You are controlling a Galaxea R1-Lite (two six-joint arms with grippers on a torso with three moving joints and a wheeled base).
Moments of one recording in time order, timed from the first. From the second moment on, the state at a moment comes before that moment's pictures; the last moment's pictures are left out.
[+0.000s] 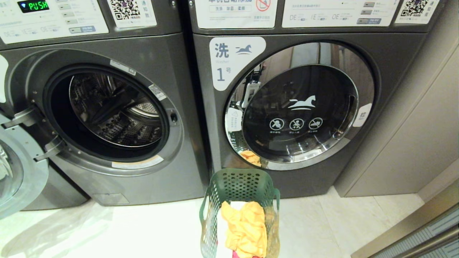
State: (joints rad) left arm 0.00 0.00 0.00 0.00 0.00 0.00; right arm 0.01 0.00 0.00 0.00 -0.03 0.03
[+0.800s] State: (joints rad) left arm 0.00 0.00 0.00 0.00 0.00 0.00; right arm 0.01 0.00 0.00 0.00 -0.03 0.03
